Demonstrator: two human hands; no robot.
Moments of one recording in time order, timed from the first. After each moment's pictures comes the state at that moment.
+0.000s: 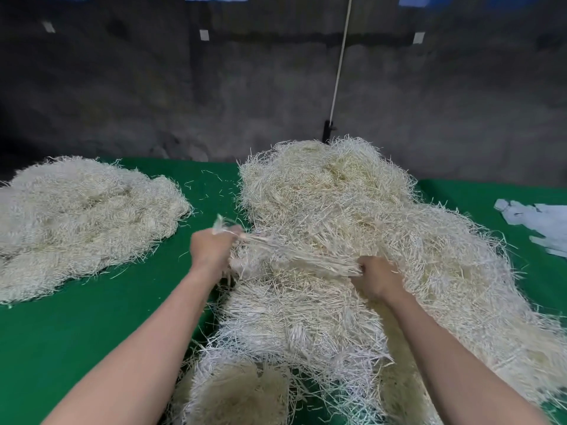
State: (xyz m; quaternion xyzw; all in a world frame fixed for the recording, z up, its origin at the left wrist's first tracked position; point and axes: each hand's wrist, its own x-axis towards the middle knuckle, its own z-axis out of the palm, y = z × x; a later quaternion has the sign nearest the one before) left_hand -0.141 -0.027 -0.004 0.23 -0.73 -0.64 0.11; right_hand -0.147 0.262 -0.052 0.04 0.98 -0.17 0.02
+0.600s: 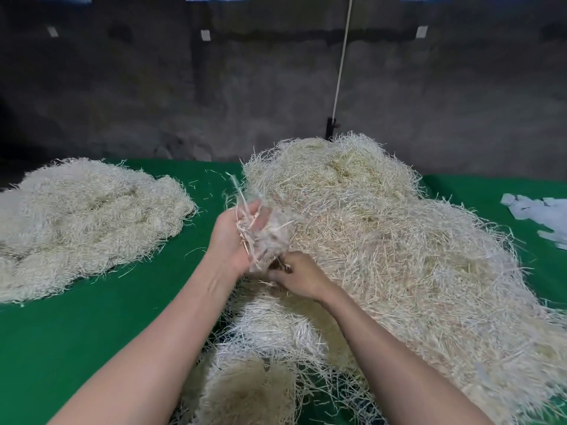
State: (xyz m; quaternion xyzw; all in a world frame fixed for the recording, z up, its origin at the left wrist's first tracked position) left_hand -0.103 0.007 0.054 0.05 -0.39 -0.92 -0.05; right_hand -0.126 0.138 -0.033 -0.21 0.90 -0.37 0.09
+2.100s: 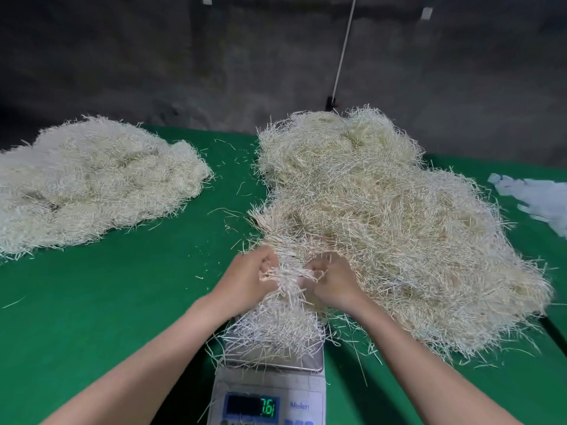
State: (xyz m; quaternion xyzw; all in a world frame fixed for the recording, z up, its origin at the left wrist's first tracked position) left_hand 0.028 -0.076 -0.042 -0.12 -0.92 -0.38 -0.01; right_hand 0.010 0.112 -0.055 -0.02 0.95 -0.29 0.10
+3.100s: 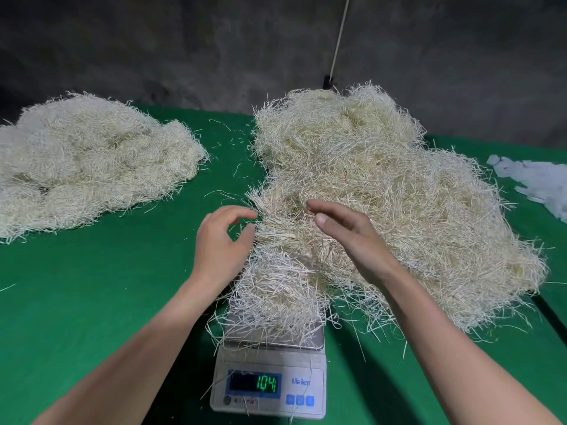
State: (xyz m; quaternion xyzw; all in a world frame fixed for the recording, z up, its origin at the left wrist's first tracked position) left_hand 0.037 -0.091 -0.022 -0.04 -0.85 -0.48 0.22; right_hand 0.028 0.117 0.008 -0.14 0.80 -0.59 0.05
